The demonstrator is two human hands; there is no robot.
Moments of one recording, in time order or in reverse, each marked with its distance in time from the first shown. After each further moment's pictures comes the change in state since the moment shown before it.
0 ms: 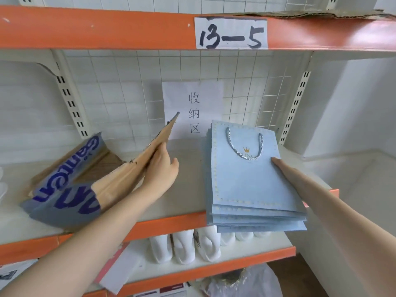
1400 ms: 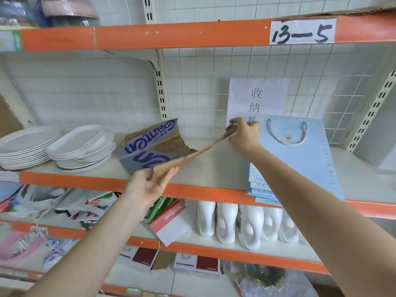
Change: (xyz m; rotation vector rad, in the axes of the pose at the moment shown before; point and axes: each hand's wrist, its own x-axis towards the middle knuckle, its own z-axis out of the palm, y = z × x) left_hand -0.162 -0.050 -0.125 -1.804 0.253 -0.808; right_hand -0.118 -0.073 0.199 -0.394 -0.122 -0.824
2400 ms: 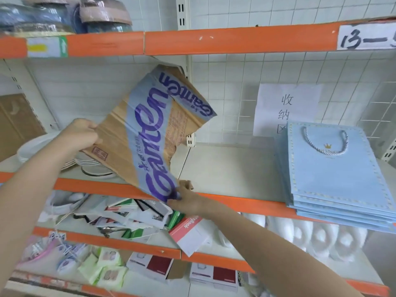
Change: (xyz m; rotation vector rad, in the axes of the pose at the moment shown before) left_hand 0.011 0.238 -0.017 1.614 0.433 0.733; right_hand -0.090 -0.065 0.192 0.027 -0.895 0.010
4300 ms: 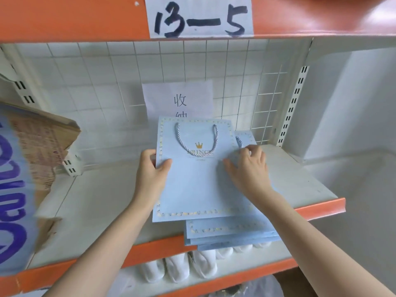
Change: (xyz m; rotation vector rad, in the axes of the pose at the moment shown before) left_hand -0.088 0.197 0.366 -0.510 -0.348 0.345; right_hand -0.147 0.197 -0.263 -0.436 1.102 0.443
